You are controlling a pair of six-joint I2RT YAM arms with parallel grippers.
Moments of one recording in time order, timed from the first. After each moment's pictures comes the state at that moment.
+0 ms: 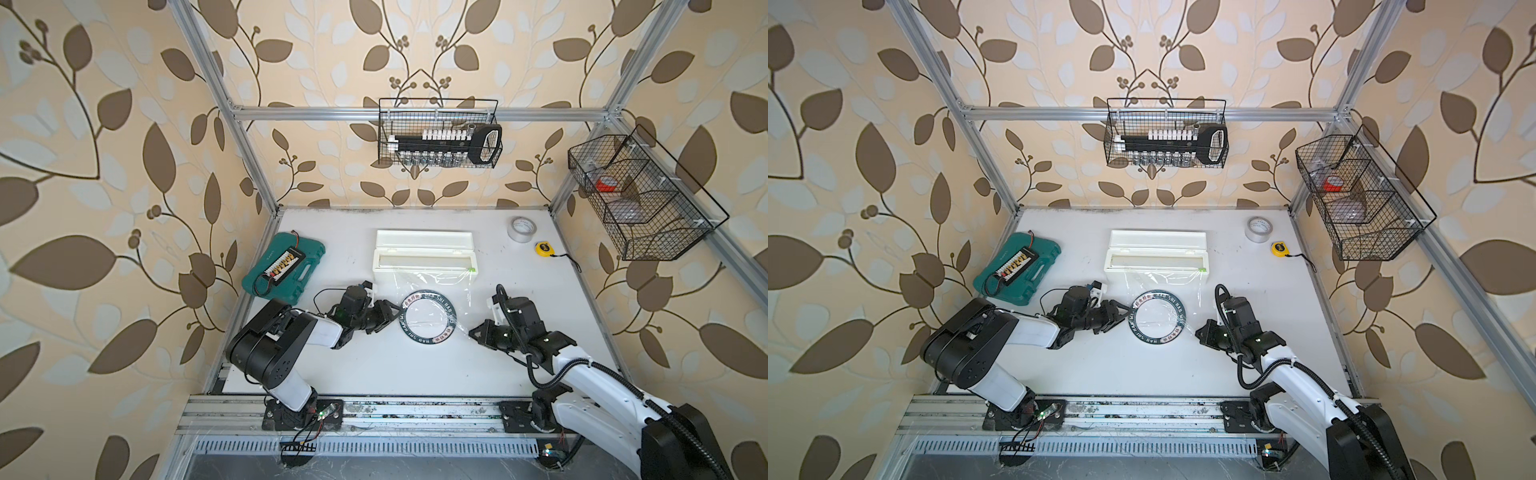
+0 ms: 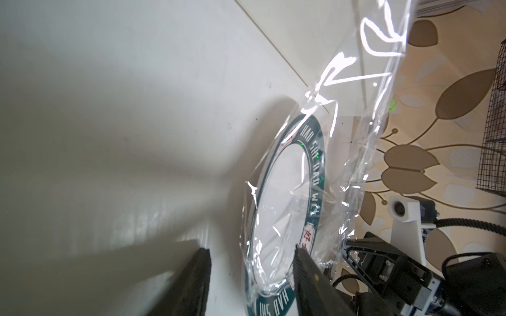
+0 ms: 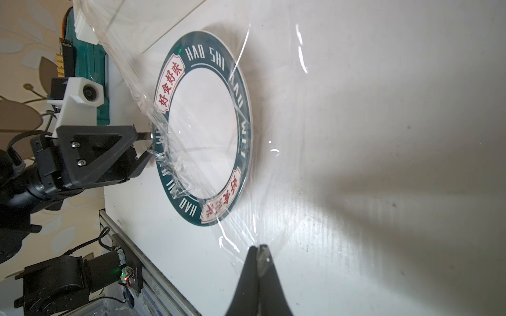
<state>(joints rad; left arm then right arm) -0.46 1.62 0.41 0.58 0.53 -1.04 0.35 0.95 0.34 -0.28 -0.37 0.71</state>
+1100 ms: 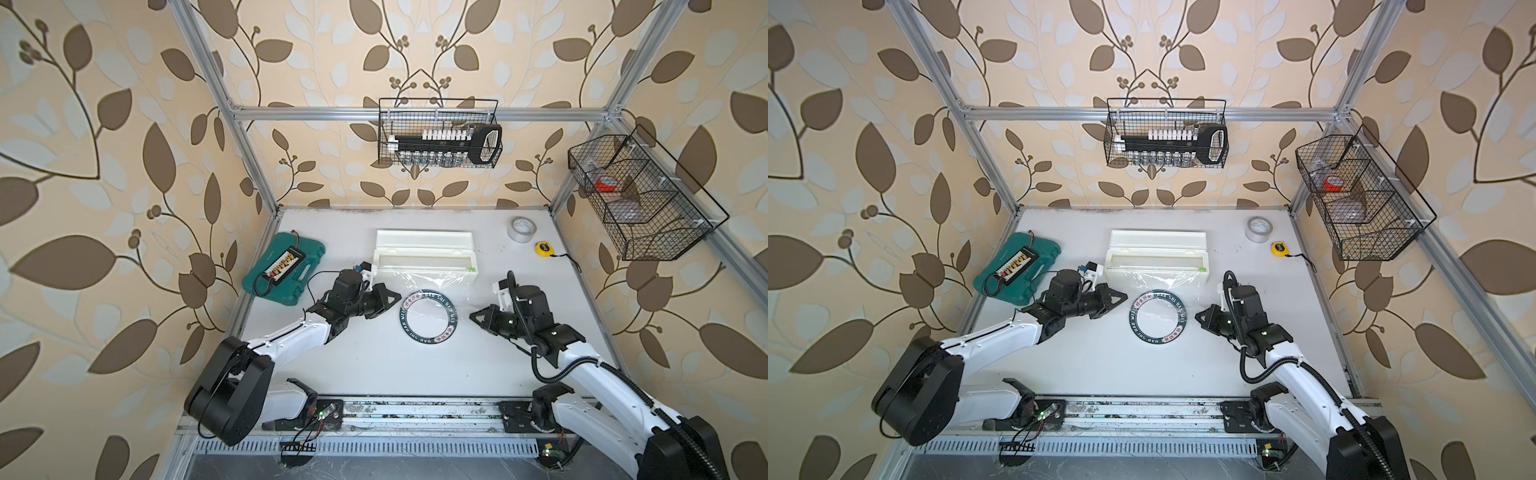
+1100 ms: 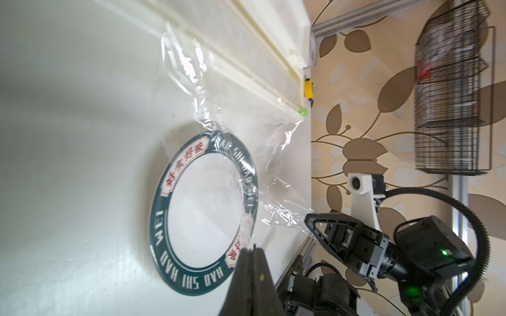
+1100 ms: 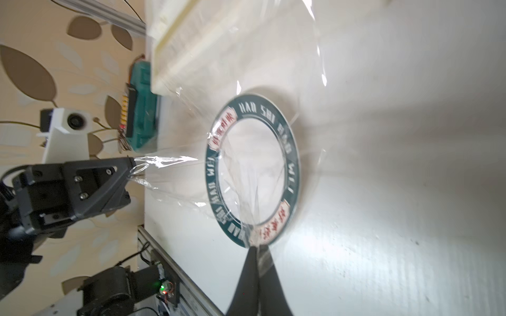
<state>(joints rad) -0.46 1.24 0.59 0.16 0.53 -1.00 0.27 0.92 0.48 -0.28 -0.43 0.75</state>
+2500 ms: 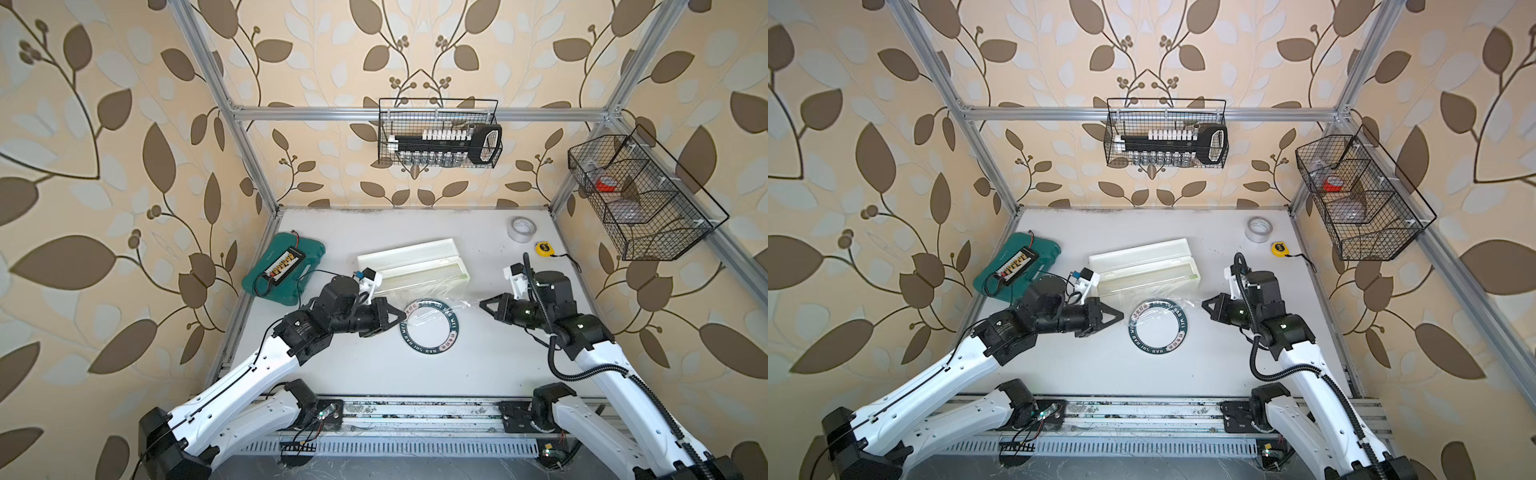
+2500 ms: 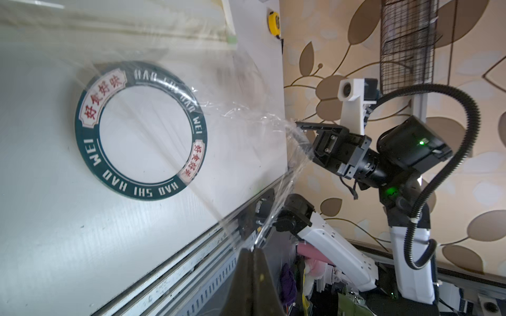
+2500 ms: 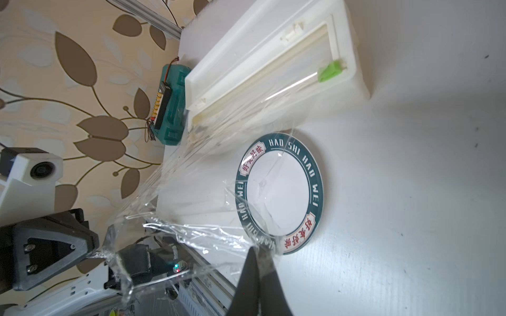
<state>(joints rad) -0.72 0.86 0.75 -0.43 0.47 -1.05 0.23 0.82 0.67 -0.61 -0.48 0.58</state>
